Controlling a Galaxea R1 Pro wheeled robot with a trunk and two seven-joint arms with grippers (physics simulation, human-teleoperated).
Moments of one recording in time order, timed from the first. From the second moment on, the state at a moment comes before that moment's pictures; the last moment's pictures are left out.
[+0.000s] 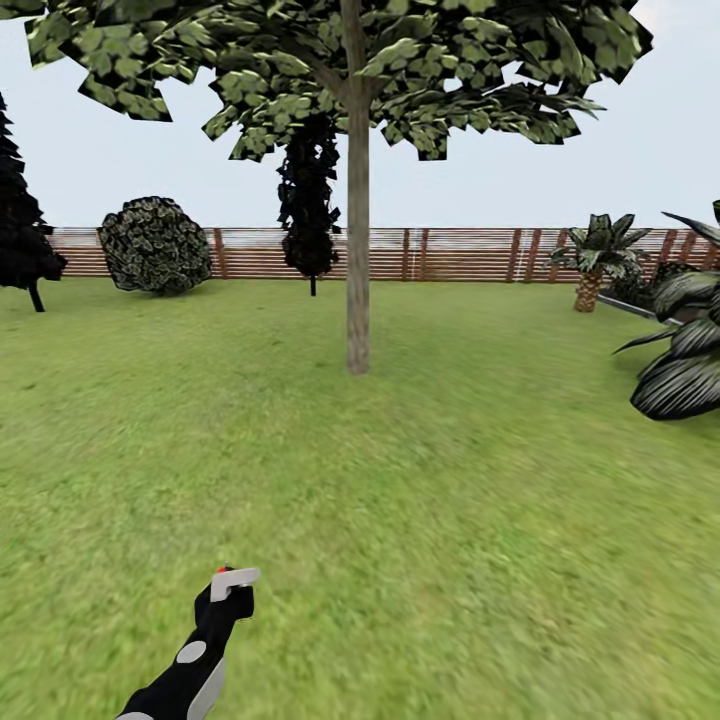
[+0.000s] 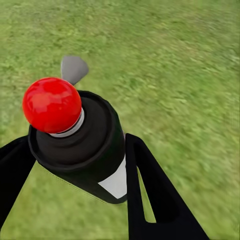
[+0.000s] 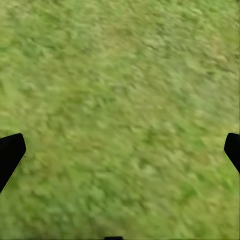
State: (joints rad) left arm -0.50 -0.01 0.06 -0.36 0.02 -0.31 0.09; right arm -0.23 0.01 -0.22 -0.17 0.23 -0.42 -0.05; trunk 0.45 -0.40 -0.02
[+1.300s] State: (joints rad) left arm -0.50 -0.01 0.06 -0.36 0.02 -0.31 0.09; right arm -0.23 0.01 -0.22 -0.17 0.23 -0.42 -0.05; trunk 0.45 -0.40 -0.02
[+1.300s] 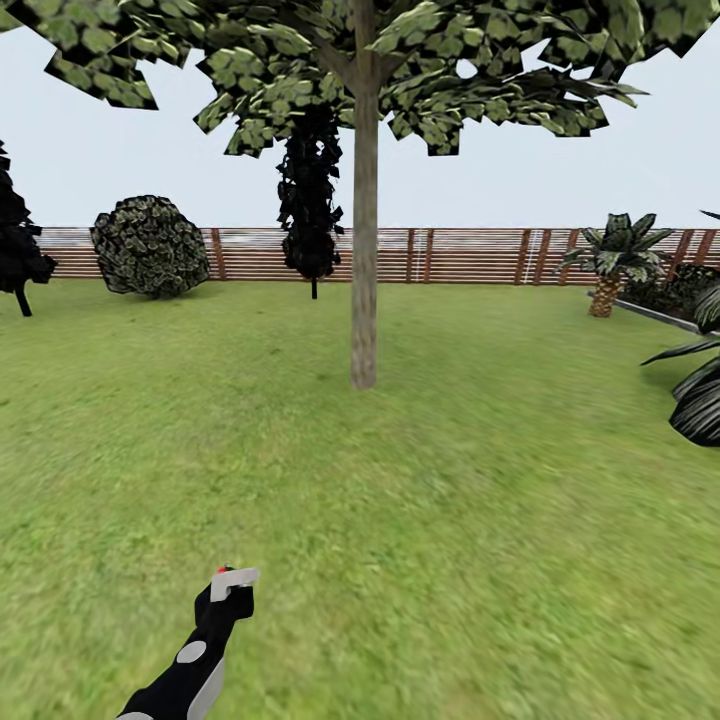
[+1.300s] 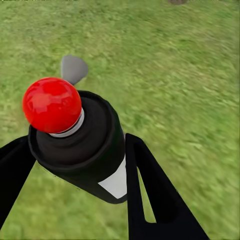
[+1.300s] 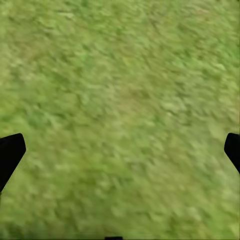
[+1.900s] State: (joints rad) left arm -0.50 -0.01 0.06 -0.36 0.02 -0.31 0.09; right arm -0.23 0.01 -0.22 -0.17 0.23 -0.42 -0.05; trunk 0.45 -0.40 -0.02
